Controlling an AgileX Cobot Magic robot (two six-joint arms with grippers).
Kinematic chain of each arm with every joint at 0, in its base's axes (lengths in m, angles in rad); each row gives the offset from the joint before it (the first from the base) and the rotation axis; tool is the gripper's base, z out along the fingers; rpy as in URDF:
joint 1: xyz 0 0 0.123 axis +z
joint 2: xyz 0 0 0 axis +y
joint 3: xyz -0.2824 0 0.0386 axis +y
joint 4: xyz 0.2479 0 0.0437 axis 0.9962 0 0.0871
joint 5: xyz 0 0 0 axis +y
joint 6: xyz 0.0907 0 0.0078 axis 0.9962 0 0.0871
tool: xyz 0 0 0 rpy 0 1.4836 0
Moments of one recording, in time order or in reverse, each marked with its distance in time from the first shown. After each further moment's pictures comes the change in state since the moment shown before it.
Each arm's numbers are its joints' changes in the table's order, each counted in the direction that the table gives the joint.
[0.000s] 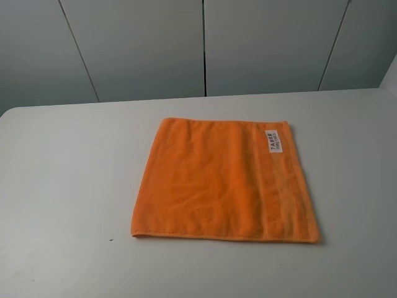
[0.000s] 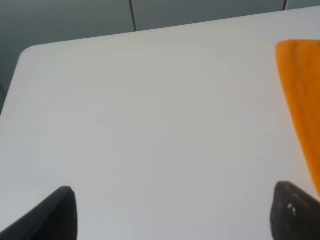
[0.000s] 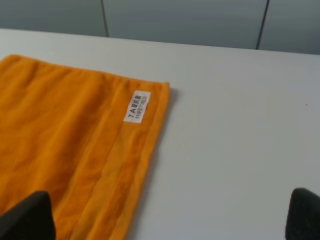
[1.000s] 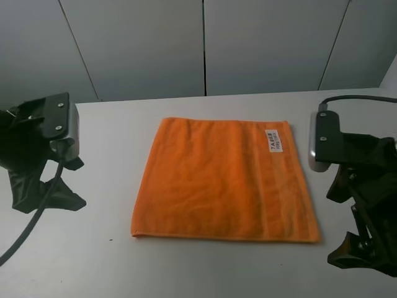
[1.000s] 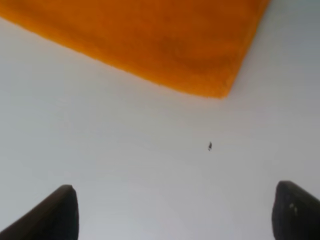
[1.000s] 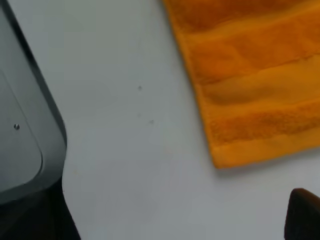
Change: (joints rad) left arm -0.216 1.266 -0.178 -0.410 -0.203 1.170; right arm 0.522 1.198 -0.051 -0.017 -0.156 -0.595
